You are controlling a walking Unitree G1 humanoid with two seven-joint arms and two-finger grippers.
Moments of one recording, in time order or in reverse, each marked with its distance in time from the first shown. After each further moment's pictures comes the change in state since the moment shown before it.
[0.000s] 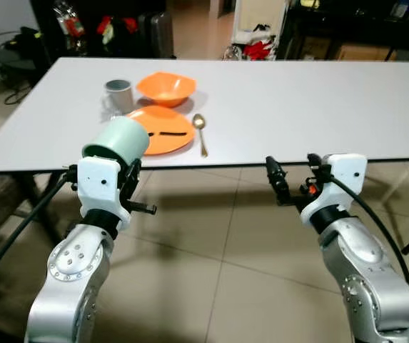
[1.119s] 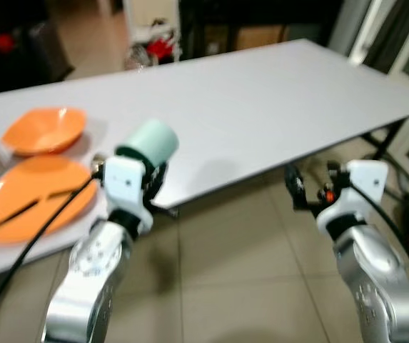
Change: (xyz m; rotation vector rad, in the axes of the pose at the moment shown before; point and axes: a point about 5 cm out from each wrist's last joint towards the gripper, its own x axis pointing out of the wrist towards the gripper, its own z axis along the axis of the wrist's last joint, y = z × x) left arm 0.006 -0.019 -0.002 -0.016 -0.001 -0.125; right arm -0.012 -0.009 -0.005 0.027 0.025 -0.068
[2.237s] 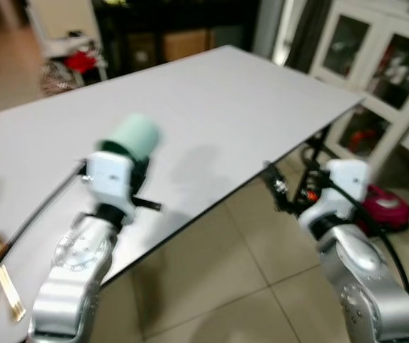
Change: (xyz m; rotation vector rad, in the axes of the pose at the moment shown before) left arm 0.001 0.020 0.001 0.044 0.002 0.067; right arm 0.003 0.019 0.002 0.001 -0.015 0.080
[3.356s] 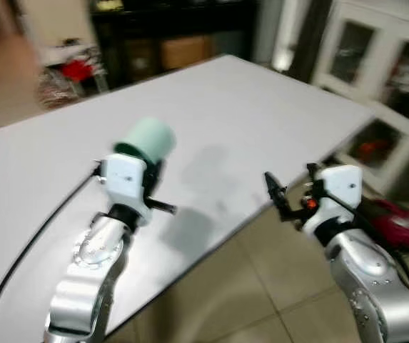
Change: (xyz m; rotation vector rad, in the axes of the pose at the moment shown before) left arm 0.006 -0.017 -0.003 -0.016 0.003 -0.055; right arm -0.005 -0.006 -0.010 -0.122 0.049 0.063
